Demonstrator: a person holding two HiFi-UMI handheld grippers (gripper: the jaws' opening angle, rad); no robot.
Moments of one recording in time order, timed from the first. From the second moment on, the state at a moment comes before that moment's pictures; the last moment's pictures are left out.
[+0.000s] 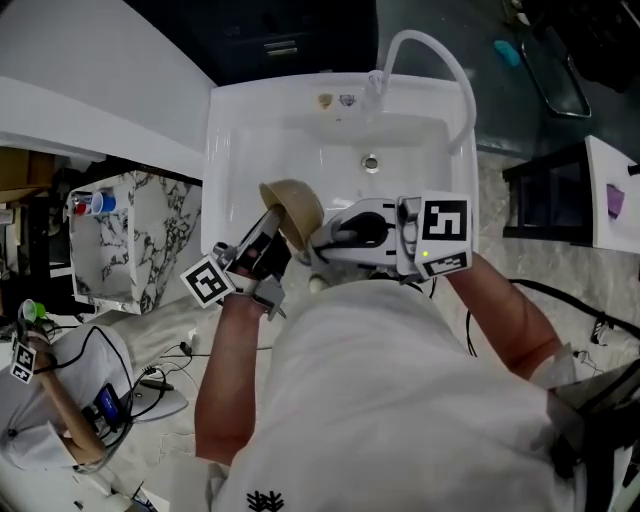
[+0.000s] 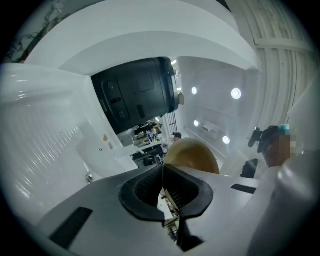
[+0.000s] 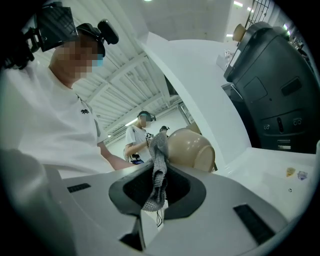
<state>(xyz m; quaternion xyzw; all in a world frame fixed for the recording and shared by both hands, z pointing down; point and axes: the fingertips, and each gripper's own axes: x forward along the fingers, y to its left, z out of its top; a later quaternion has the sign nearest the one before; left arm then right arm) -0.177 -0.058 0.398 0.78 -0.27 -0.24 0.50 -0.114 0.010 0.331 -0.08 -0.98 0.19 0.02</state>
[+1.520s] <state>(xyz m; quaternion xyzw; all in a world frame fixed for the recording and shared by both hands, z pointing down) -0.243 -0.012 0.397 0.84 -0.28 -0.07 0.46 -0.142 0.039 0.424 0.09 -0.96 0.26 0.07</state>
